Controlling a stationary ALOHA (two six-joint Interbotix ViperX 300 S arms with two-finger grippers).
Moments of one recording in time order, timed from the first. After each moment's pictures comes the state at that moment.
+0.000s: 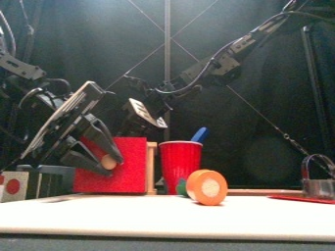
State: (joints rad) left arm -0.33 0.07 0.98 -1.07 -0.67 -0.46; right arm -0.22 0.40 0.13 -1.37 0.15 1.44
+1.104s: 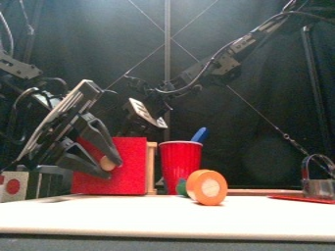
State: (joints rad) left arm -0.36 0.08 0.97 -1.05 -0.66 -0.46; right arm -0.22 0.40 0.13 -1.36 0.15 1.44
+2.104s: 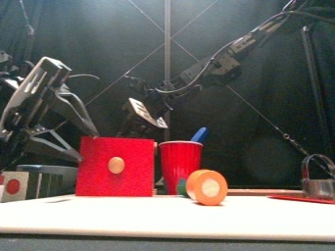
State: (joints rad) left arm -0.38 -0.15 1.16 -1.02 -0.67 -0.44; right arm -0.22 0.40 0.13 -1.35 0.15 1.44
